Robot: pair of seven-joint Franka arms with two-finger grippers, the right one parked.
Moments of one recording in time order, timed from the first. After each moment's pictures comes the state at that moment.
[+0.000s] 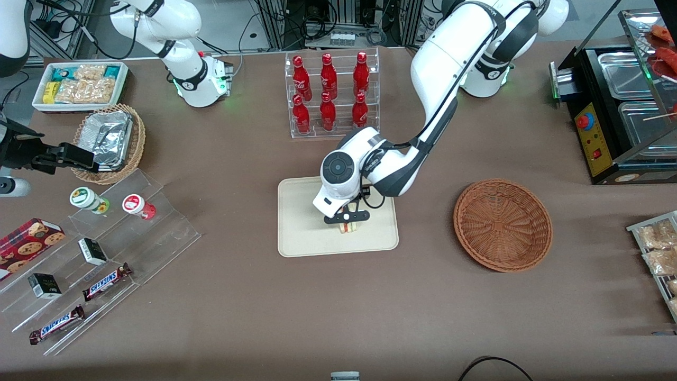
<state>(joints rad) -0.63 0.82 -0.21 -1.35 0.07 2.03 -0.90</state>
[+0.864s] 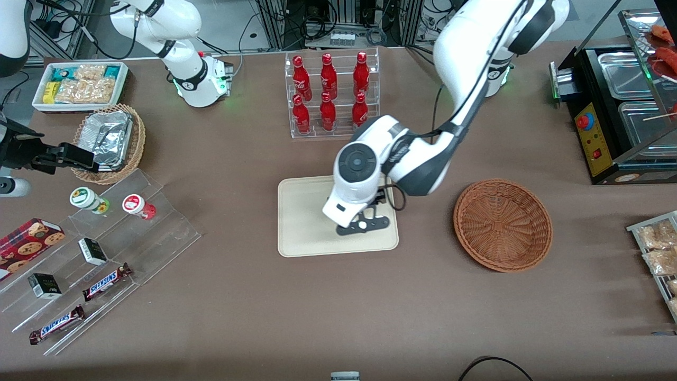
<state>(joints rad) -0.54 0.73 -0.20 -1.17 0.07 1.82 -0.86</state>
